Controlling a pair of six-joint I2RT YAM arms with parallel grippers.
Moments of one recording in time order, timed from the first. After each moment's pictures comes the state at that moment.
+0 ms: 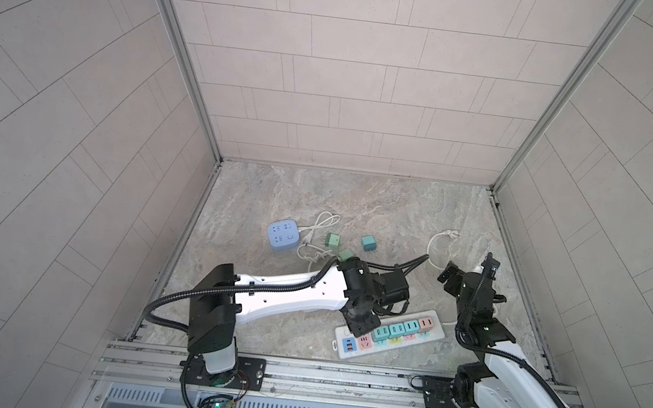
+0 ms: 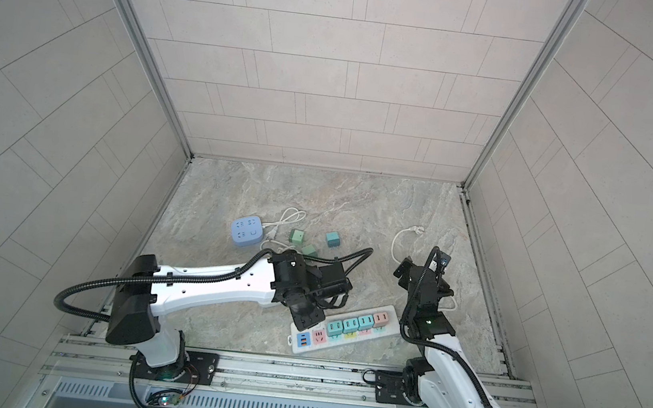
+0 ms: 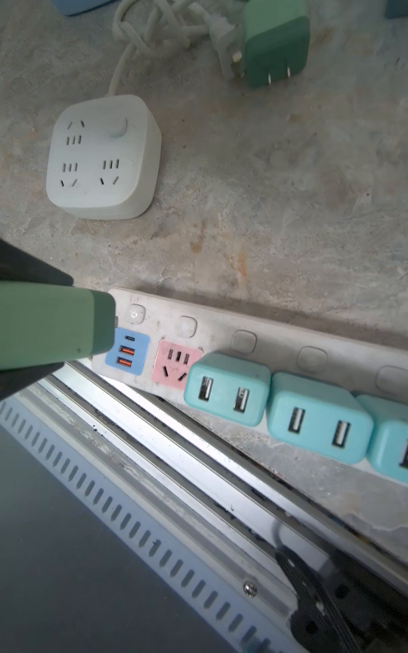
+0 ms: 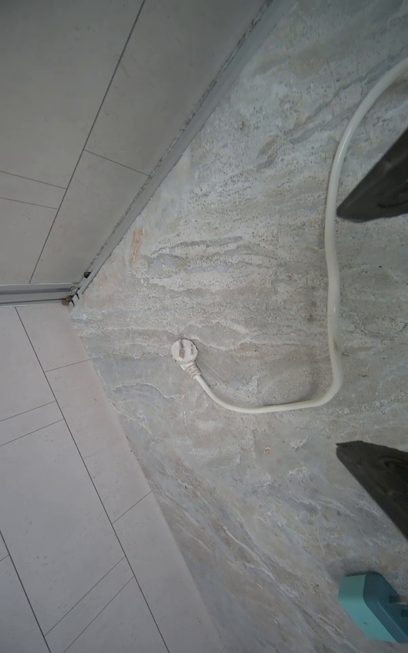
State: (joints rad) left arm -1.22 1.71 1.47 -1.17 -0.03 -0.16; right arm 0.15 0.79 0.26 0.05 0.45 0.49
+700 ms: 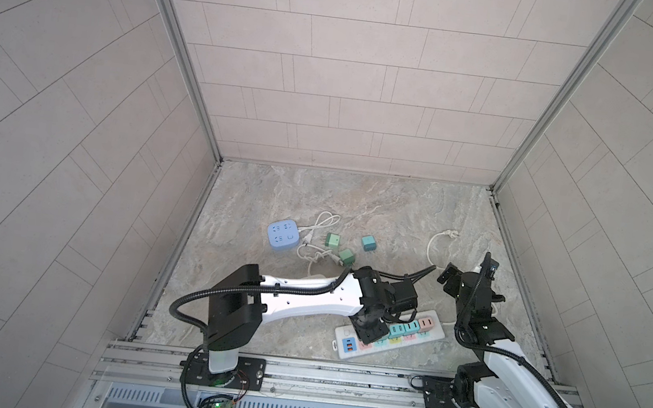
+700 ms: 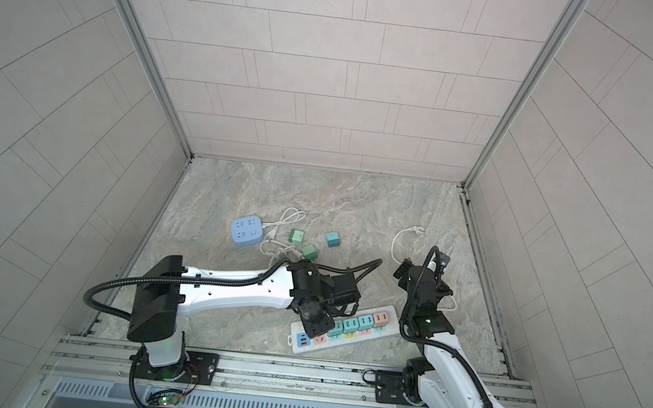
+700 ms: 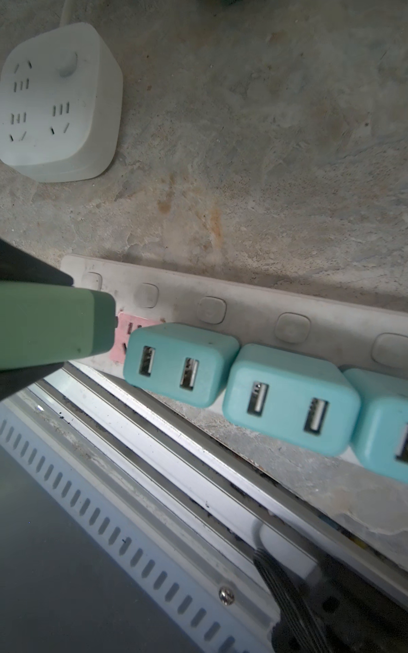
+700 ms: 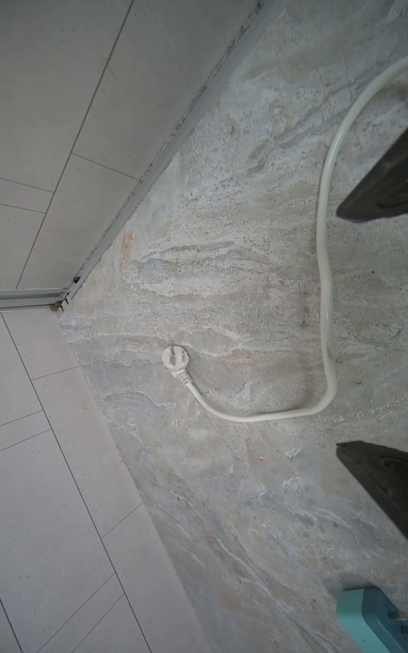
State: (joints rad) left arm -1.26 1.82 1.47 -1.09 0.00 -0.19; right arm 0.15 0.81 0.26 0.04 0.46 0.50
